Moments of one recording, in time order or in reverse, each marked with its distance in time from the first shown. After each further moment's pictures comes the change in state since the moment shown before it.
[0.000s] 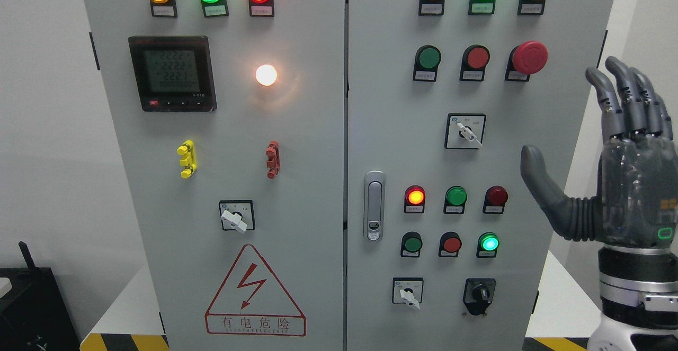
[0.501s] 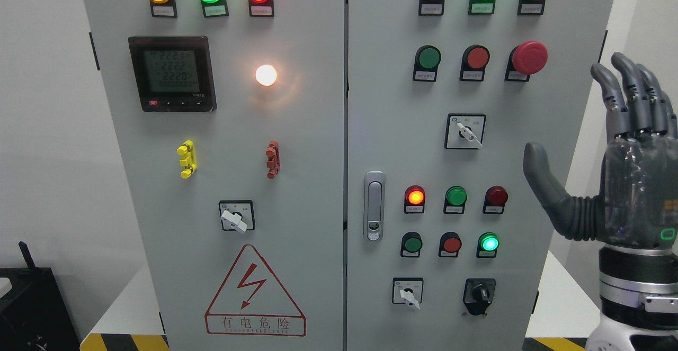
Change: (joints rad) left arm 0.000 0.000 0.000 0.000 0.000 0.000 0.000; right arm -0.001 0.006 0.003 -0.001 -0.001 -0.008 -0.024
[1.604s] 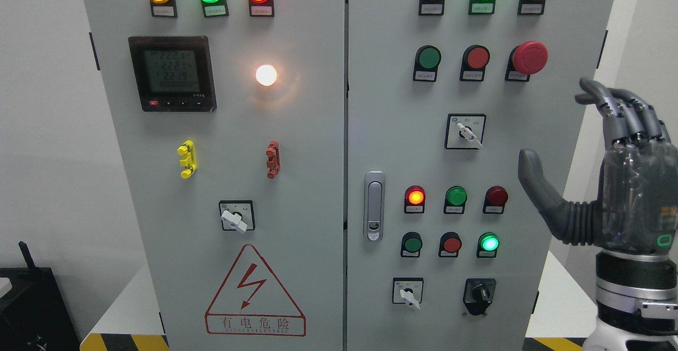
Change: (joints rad) left arm 0.000 0.000 0.000 0.000 0.000 0.000 0.000; right arm 0.036 0.006 0.005 0.002 0.000 0.015 -0.022
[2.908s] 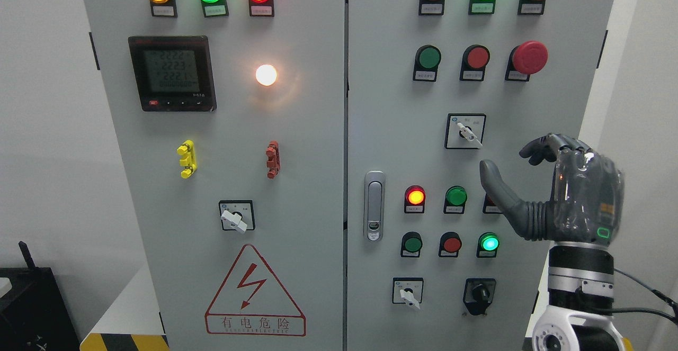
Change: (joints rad) left arm 0.000 0.000 0.000 0.000 0.000 0.000 0.000; right arm -0.040 0.008 0.150 0.117 0.013 0.323 0.012
